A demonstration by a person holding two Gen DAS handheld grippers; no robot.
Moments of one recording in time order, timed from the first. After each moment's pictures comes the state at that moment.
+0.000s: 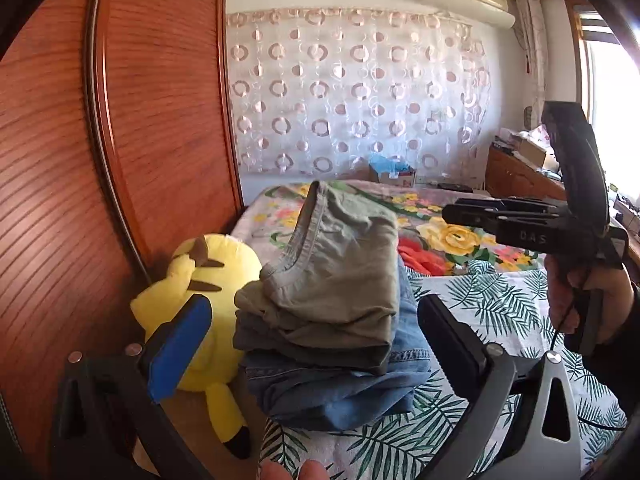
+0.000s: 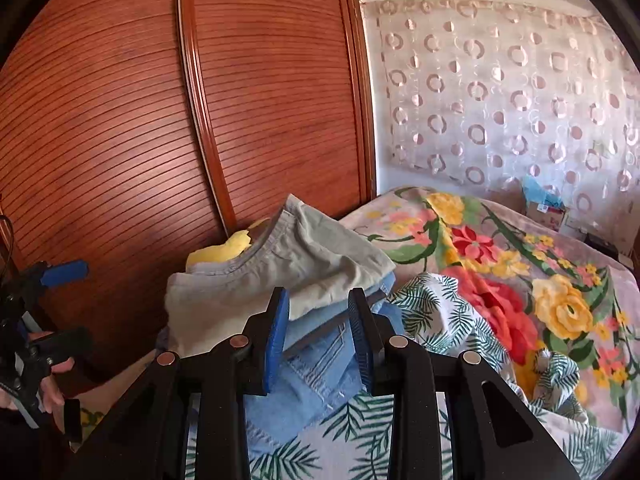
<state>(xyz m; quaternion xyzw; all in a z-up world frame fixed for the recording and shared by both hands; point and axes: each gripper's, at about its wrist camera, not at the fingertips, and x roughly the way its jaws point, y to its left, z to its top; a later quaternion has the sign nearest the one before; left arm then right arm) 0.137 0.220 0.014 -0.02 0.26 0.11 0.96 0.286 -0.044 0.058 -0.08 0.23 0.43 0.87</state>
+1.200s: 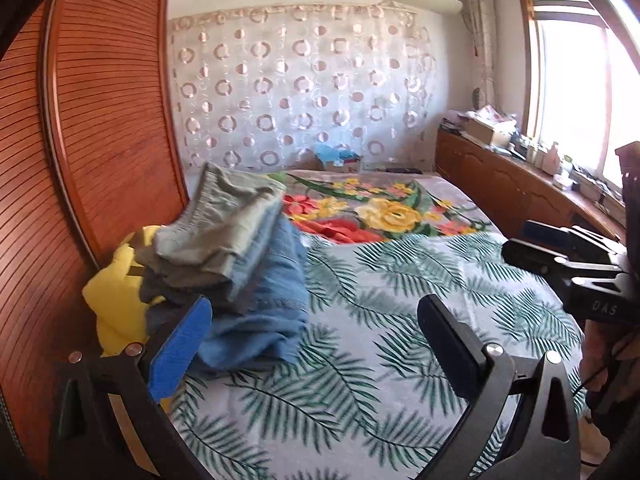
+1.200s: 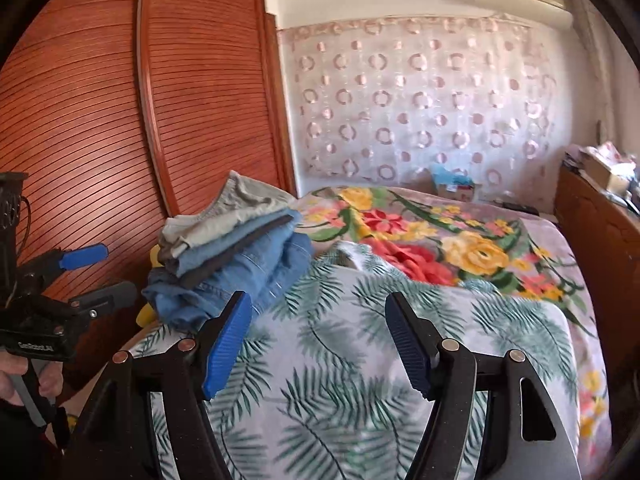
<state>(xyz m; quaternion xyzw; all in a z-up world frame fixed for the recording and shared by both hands) 0.101 0.103 0.000 0.00 0.28 0.02 0.96 0.089 -0.162 0.052 -0.04 0.21 0.28 0.93</state>
